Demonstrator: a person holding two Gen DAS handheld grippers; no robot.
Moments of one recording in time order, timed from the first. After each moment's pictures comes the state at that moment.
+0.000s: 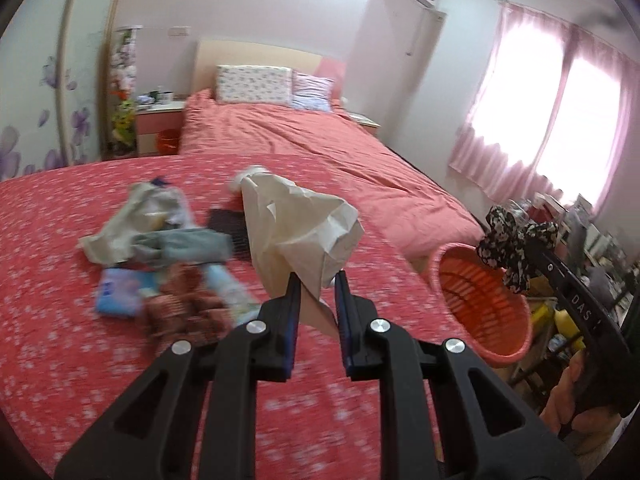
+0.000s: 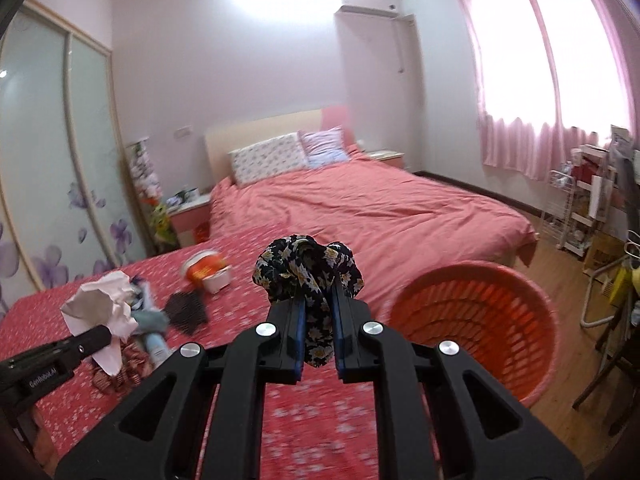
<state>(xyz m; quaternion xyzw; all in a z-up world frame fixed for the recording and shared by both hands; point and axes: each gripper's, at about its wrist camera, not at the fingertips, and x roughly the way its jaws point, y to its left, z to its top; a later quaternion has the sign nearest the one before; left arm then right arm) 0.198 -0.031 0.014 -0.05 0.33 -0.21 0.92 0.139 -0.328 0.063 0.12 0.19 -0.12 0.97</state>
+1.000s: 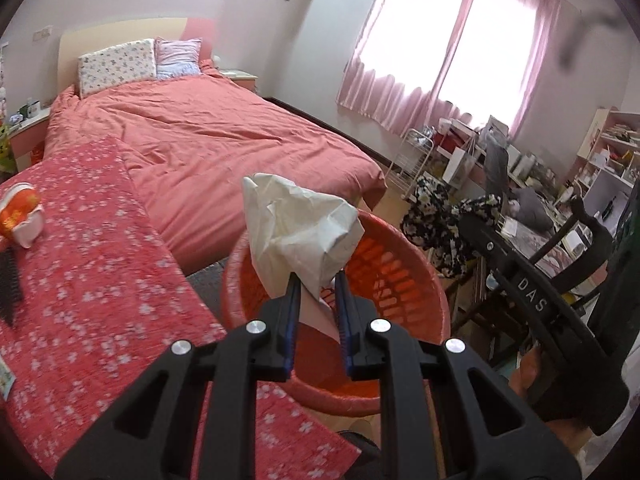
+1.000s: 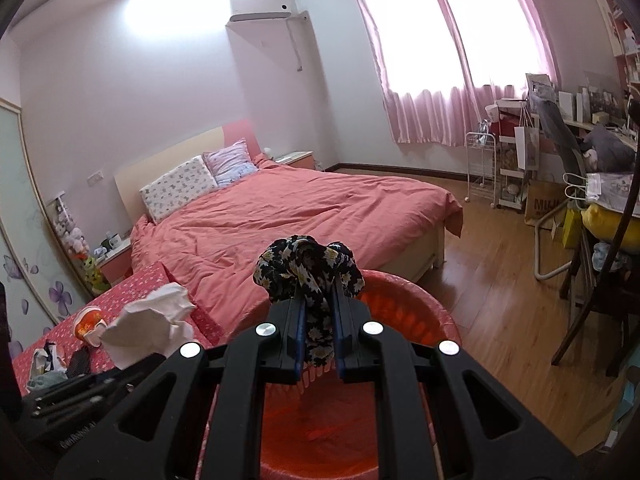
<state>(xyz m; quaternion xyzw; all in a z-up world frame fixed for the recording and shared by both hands) 0.228 -0.281 -0.031 0.01 0.37 -0.40 0.84 0.132 -0.456 0.021 0.21 0.19 -0.24 0.93</state>
